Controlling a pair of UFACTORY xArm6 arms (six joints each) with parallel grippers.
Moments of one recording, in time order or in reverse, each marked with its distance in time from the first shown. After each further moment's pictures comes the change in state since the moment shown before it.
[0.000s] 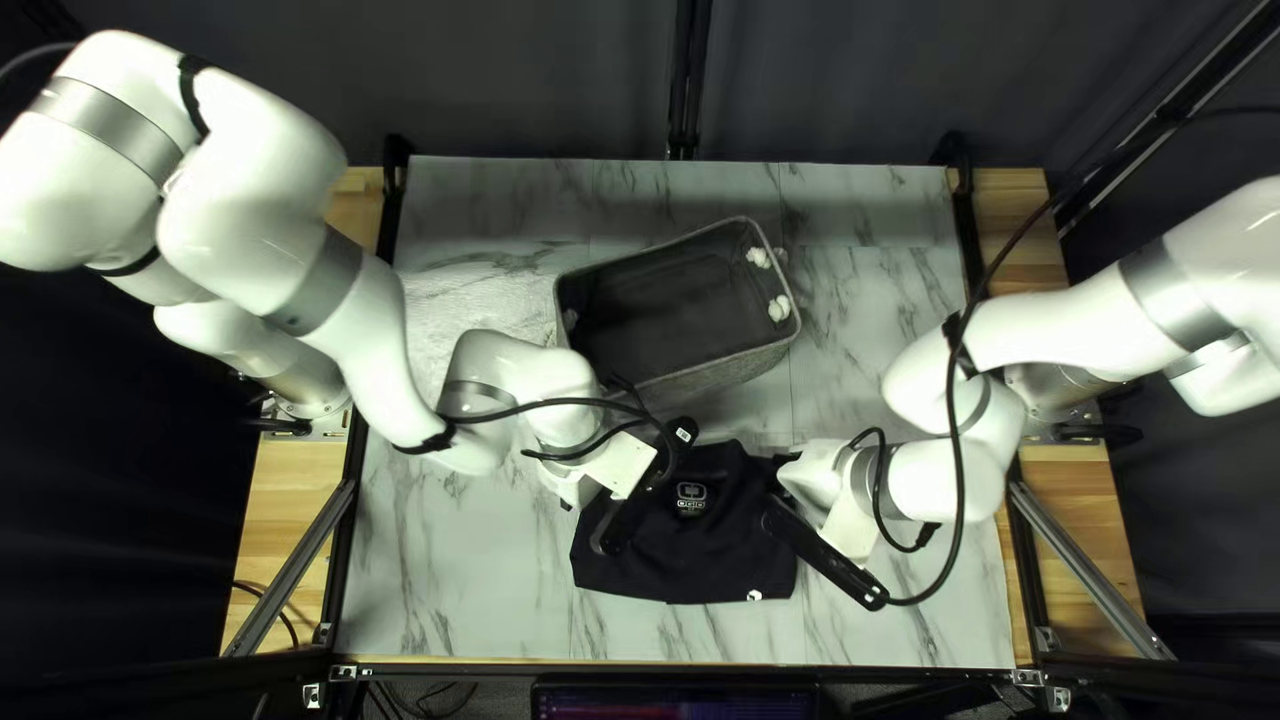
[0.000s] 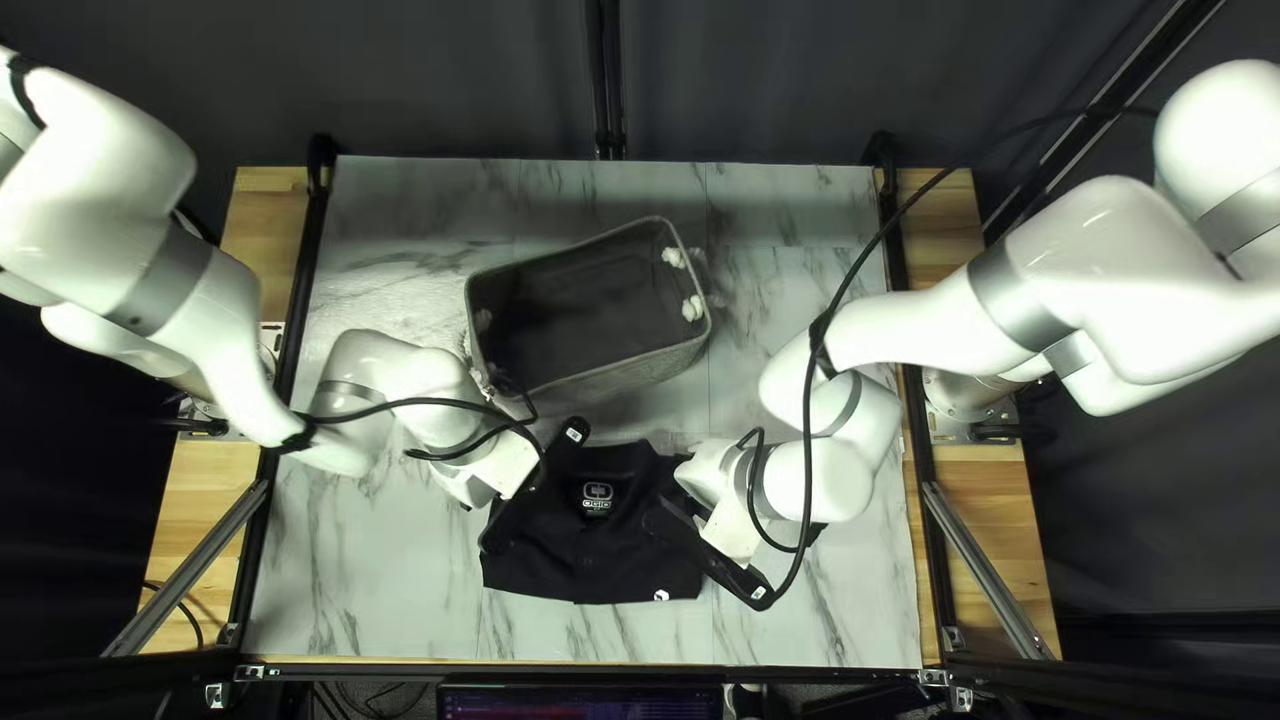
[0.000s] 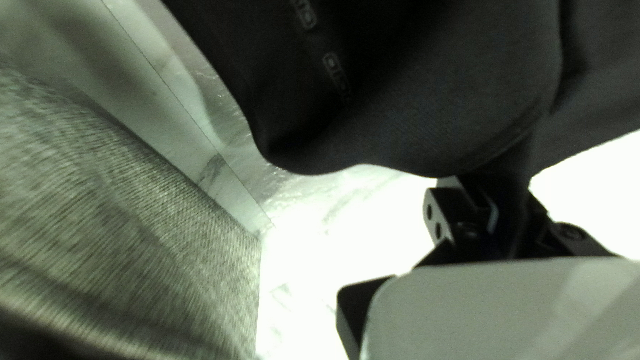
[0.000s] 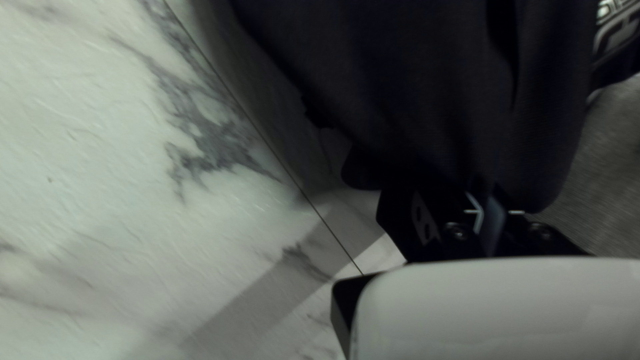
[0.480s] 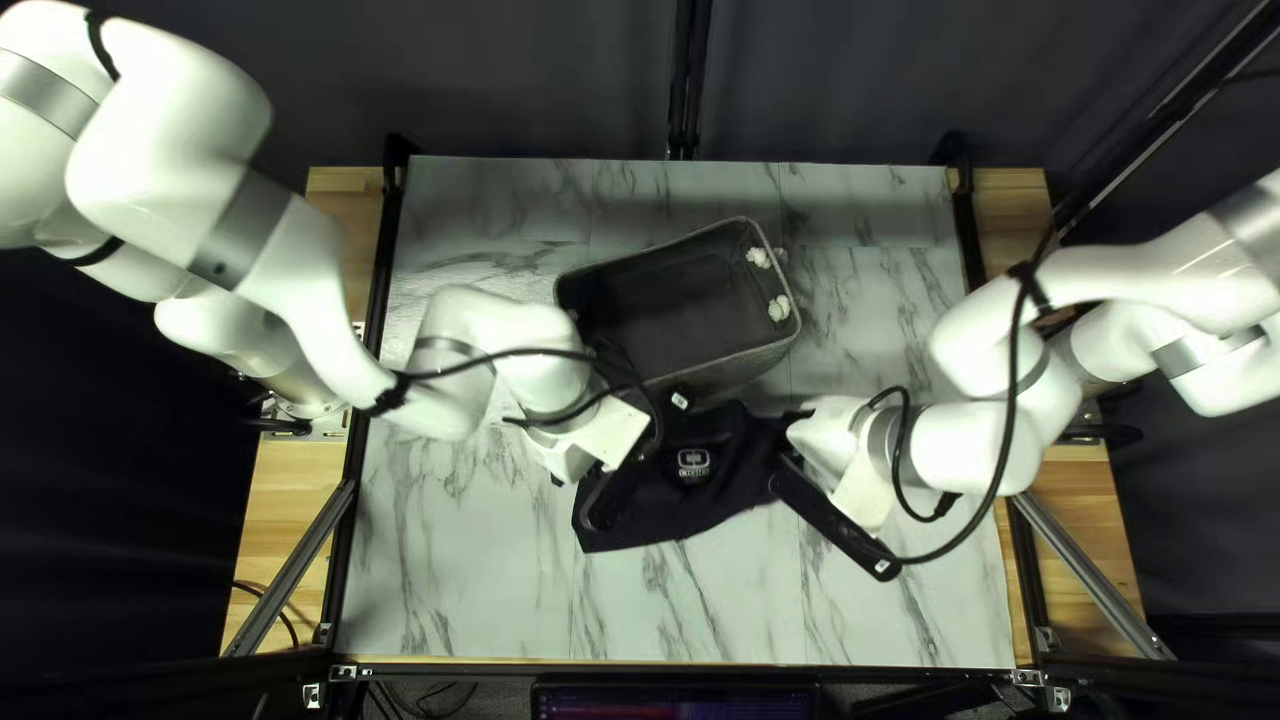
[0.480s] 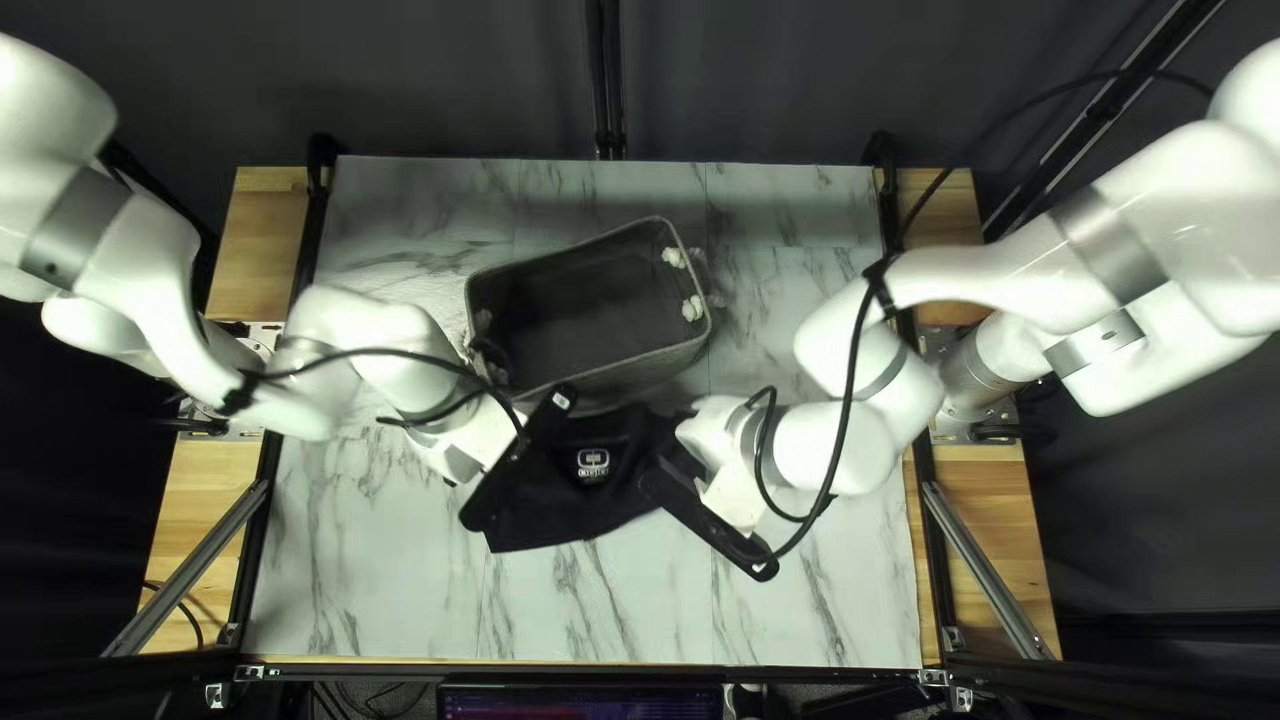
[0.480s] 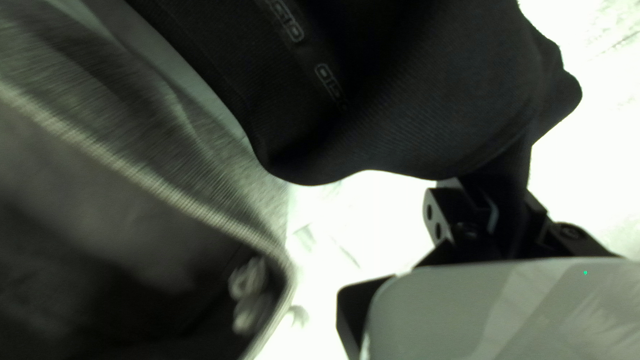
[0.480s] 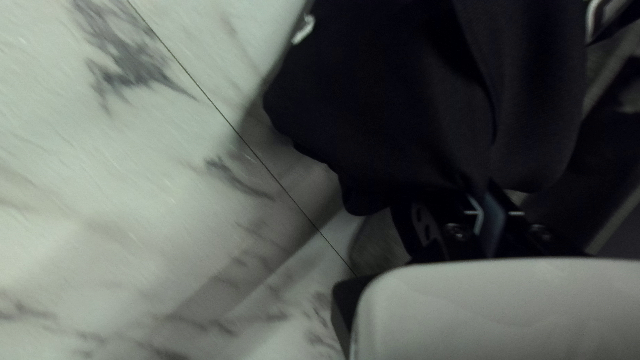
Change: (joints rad) left arm 0.081 -0.186 -0.015 0.067 0.187 -0.005; right arm -0.015 -0.195 -0.072 0.150 0.288 -0.231
